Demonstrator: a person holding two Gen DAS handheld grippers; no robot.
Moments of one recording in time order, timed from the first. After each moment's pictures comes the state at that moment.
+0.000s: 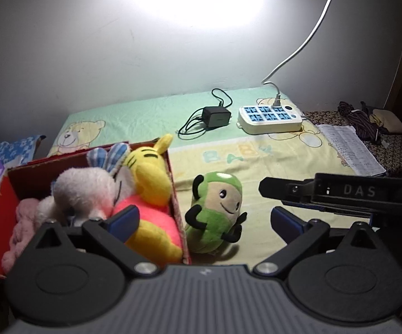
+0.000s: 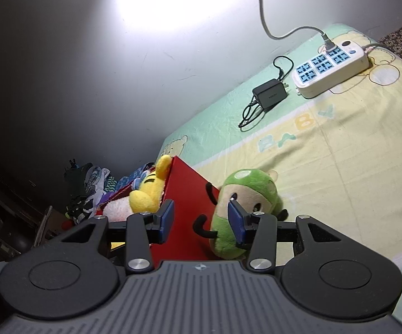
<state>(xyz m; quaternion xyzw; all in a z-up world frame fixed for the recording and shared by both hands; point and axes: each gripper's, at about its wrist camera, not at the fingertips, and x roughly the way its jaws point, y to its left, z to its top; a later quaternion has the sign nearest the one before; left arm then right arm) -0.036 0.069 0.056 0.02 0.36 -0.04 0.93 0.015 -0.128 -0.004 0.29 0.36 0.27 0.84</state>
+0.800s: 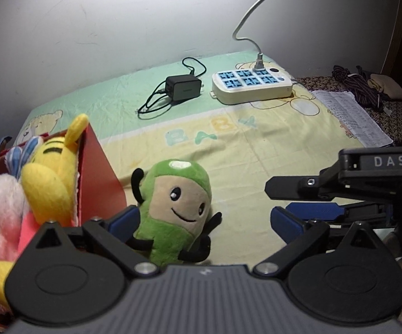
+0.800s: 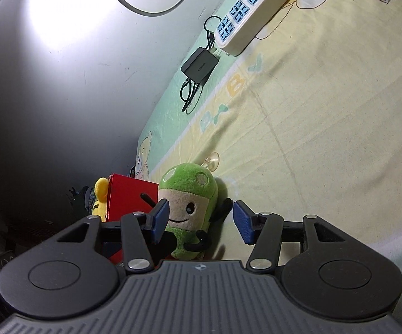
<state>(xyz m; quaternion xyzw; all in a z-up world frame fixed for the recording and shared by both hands) 0.041 0.019 -0.018 0.05 0.41 -0.05 0.91 0.068 -0.192 -0.081 0.43 0.45 0.24 0.75</state>
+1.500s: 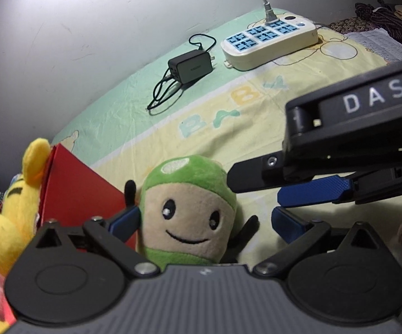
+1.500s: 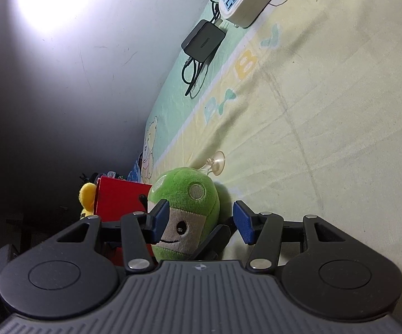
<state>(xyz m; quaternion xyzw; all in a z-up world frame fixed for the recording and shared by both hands) 0.085 -0.017 -0.070 0.21 0.43 0.02 0.88 0.117 -0.171 -0.118 0.43 0.47 0.29 0.71</state>
